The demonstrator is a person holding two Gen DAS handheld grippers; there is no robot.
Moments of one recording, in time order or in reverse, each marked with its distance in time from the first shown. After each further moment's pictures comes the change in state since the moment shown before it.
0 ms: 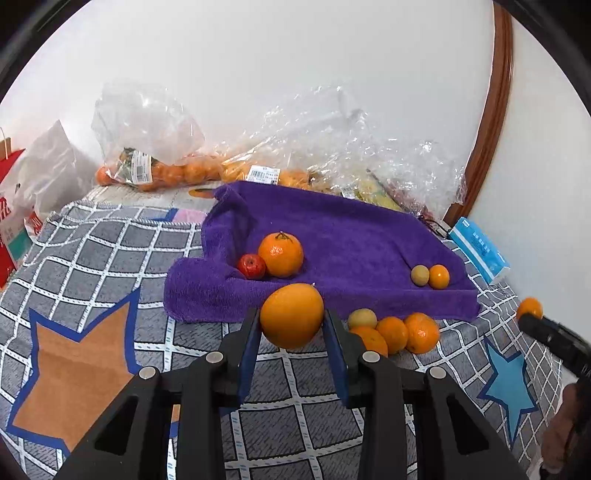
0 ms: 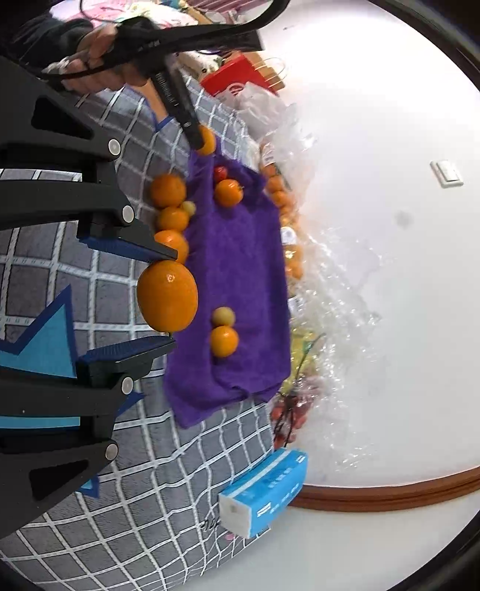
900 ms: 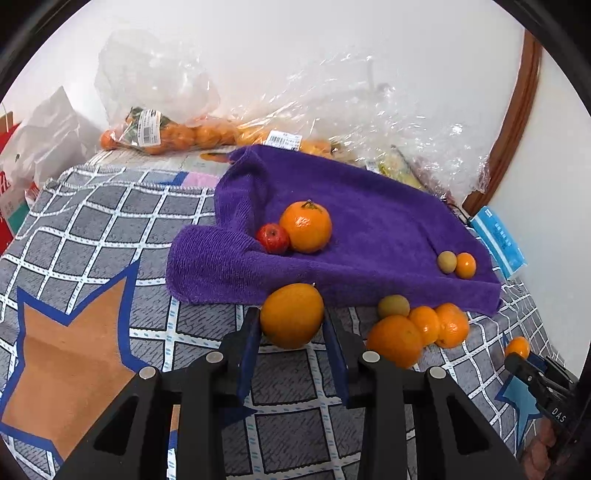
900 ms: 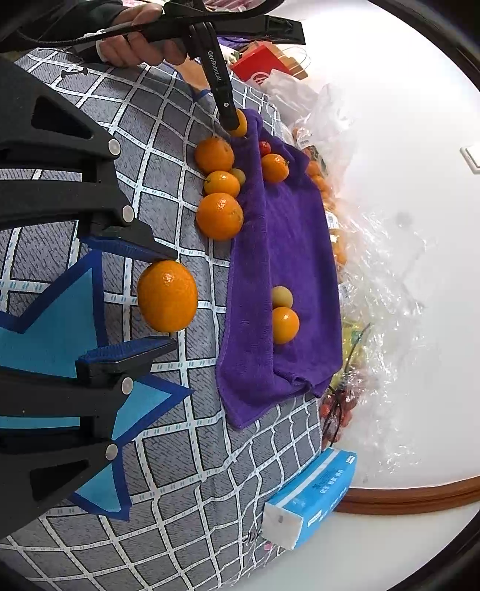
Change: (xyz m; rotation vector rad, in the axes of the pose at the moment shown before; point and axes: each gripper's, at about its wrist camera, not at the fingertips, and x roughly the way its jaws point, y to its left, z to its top) left arm 0.028 0.013 -0.004 -0.050 0.116 0.027; right arm 0.035 -0.022 -0.040 -0.007 0.105 -0.024
